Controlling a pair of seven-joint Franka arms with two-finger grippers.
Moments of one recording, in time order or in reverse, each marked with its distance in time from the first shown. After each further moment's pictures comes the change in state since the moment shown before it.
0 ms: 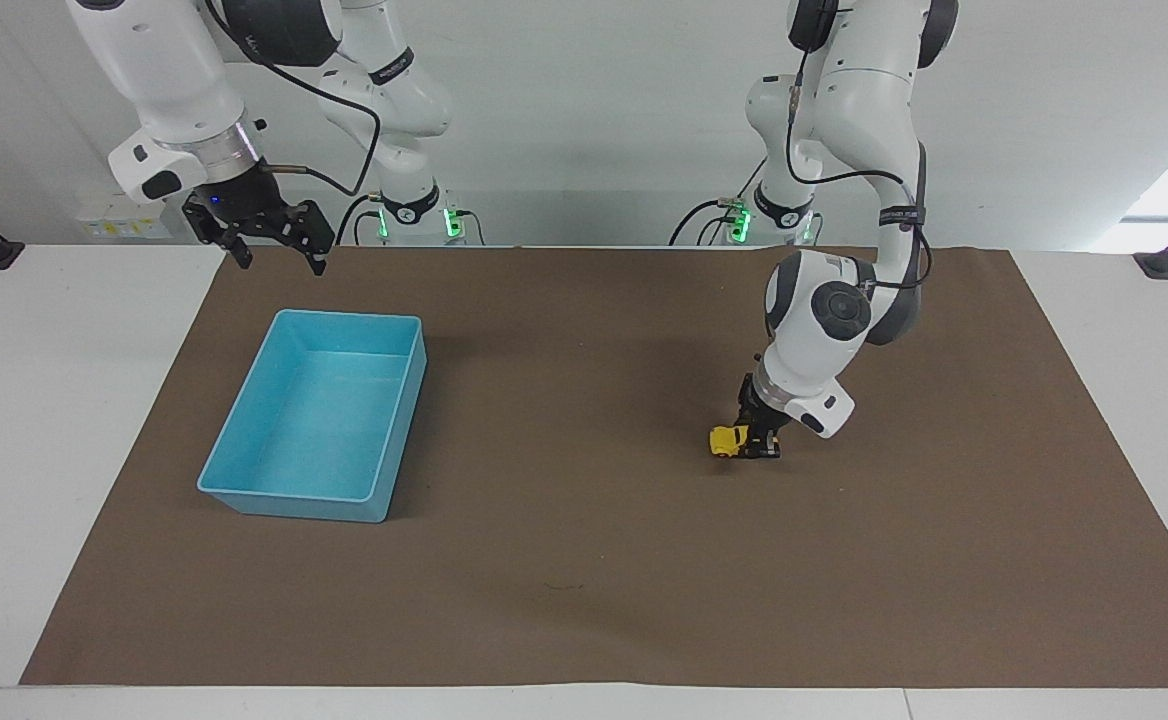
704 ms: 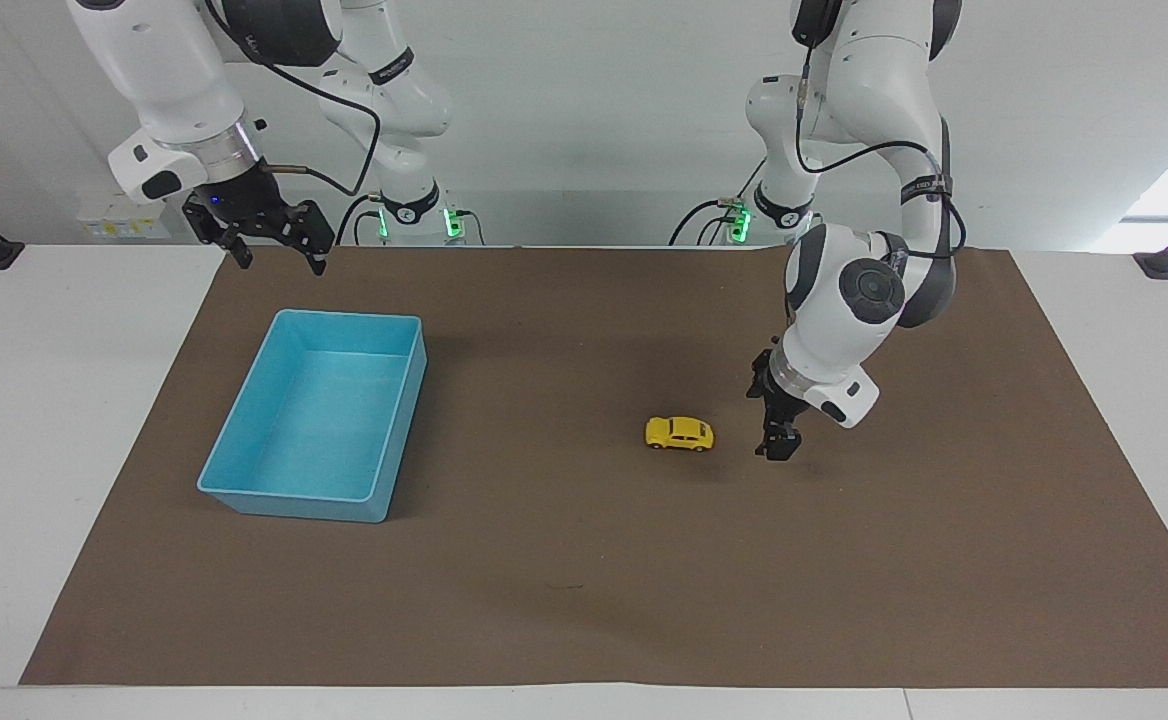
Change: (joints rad) left arm 0.006 -0.020 0.001 0.145 0.000 -0.207 -0.001; right arm 0.000 0.000 0.000 0.000 0.000 0.000 0.000
